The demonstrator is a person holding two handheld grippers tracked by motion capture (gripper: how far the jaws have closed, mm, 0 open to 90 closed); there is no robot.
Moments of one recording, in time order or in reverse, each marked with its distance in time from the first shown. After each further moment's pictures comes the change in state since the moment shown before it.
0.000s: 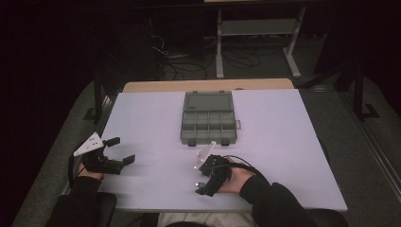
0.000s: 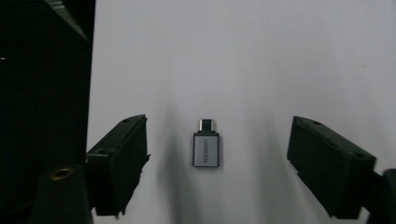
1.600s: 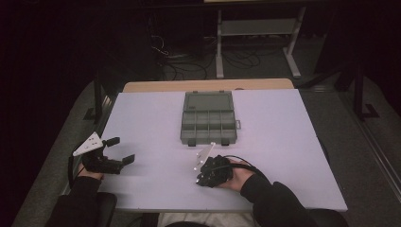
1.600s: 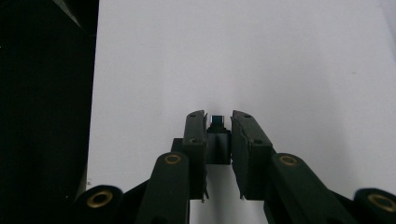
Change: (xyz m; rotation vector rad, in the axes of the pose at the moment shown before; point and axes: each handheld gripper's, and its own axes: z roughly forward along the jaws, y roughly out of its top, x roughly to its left) left arm 0.000 0.000 -0.001 -0.006 0.005 -0.009; right arm 0.004 0.003 -0.008 0.015 -0.041 -0.040
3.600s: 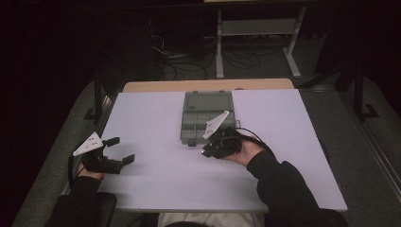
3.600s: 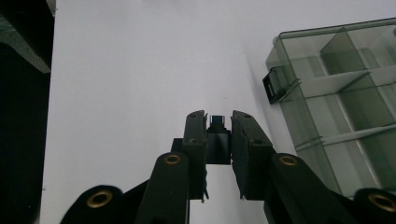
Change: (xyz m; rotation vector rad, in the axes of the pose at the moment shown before) left arm 0.000 0.000 0.000 0.001 0.002 -0.001; right arm -0.050 0.015 -0.060 -0.083 -0.101 0.063
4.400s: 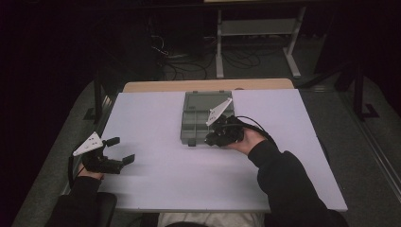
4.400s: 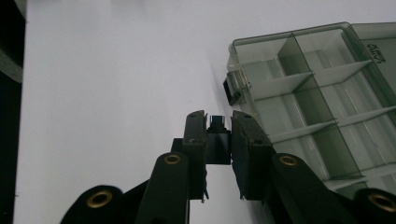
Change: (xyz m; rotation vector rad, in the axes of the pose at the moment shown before) left arm 0.000 0.000 0.000 0.000 -0.001 0.000; right arm -0.028 0.008 -0.013 0.012 -0.047 0.023
